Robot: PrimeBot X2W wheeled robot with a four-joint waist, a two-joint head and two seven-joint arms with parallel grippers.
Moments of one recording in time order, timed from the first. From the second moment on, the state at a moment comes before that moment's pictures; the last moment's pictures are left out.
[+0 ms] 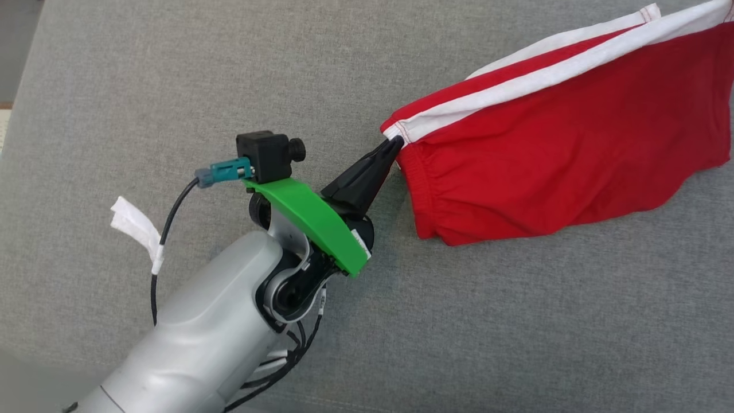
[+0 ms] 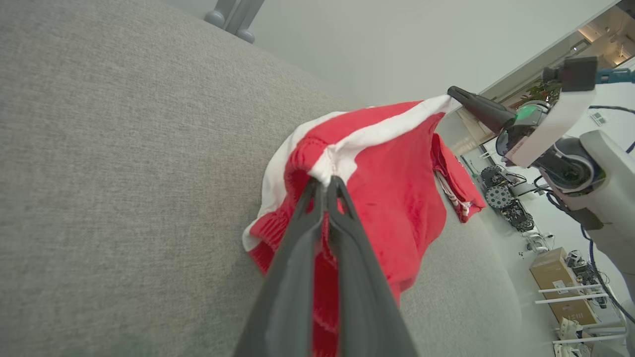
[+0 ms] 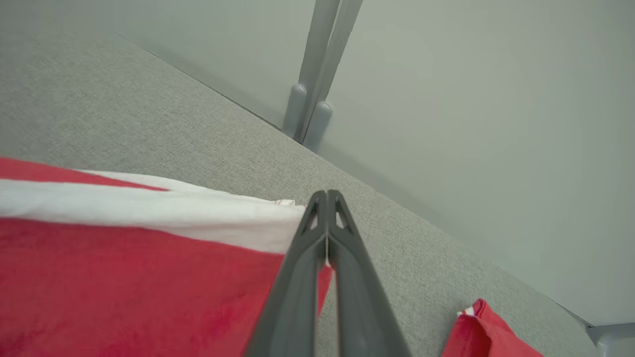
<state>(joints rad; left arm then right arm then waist) -0.76 0.24 -0.92 0.31 -1.26 -0.13 -0.11 -0.83 -0.81 0.41 0.30 0.48 0.13 0.24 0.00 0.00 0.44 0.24</state>
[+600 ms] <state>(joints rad) -0.84 0.27 -1.02 0.40 -1.31 -0.13 -0.24 -1.01 -0.74 0.64 0.58 0.61 0.13 -0.12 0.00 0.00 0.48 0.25</state>
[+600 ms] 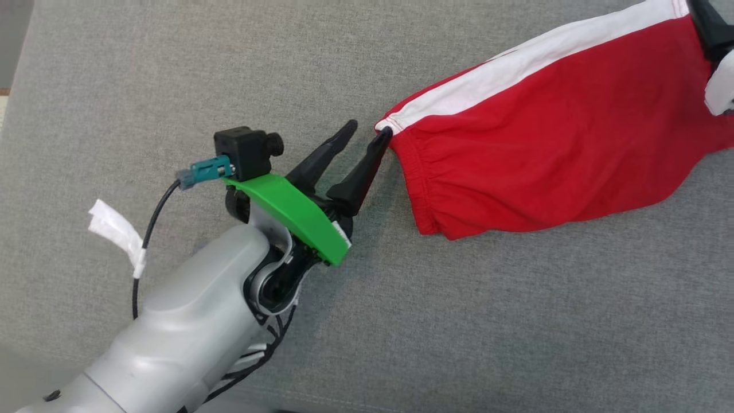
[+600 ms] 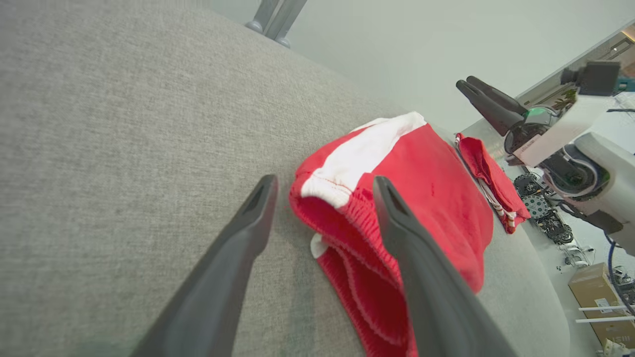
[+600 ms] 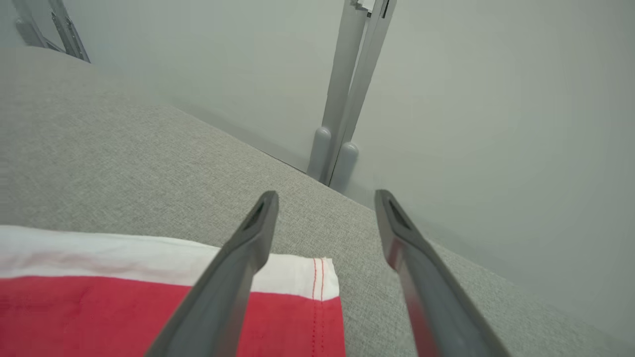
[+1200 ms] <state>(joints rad) -0.24 0.16 -0.51 0.10 -0.49 0.04 -0.26 -0.70 -0.64 0.61 0.67 0.80 0.13 -0.22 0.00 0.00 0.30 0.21</state>
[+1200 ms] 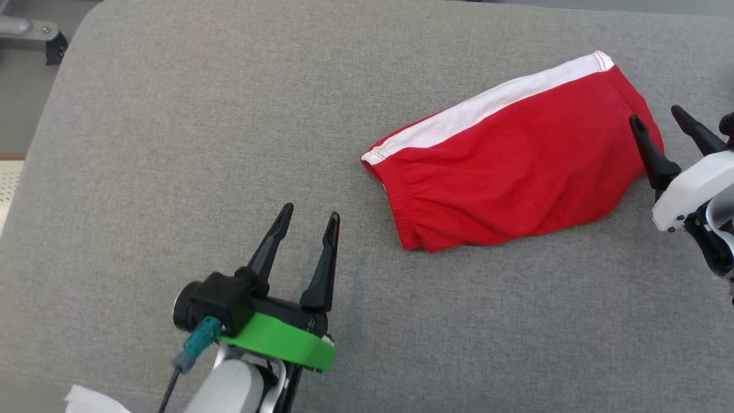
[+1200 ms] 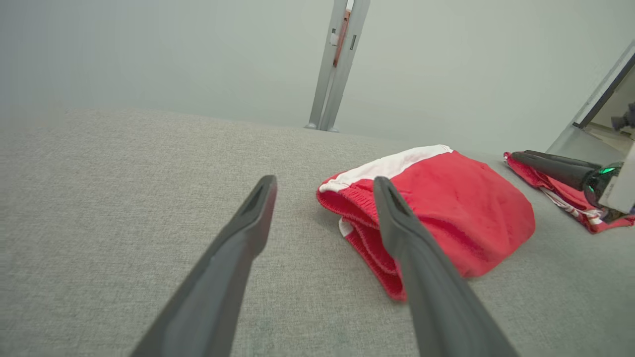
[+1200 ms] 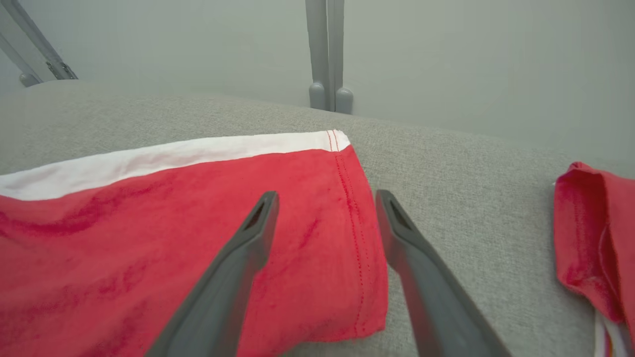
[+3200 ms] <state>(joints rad) 0.03 0.05 -0.35 0.07 -0.22 -0.01 -0.26 -0.90 -0.42 0.64 1.07 0.73 0.13 -0.07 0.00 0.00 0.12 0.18</state>
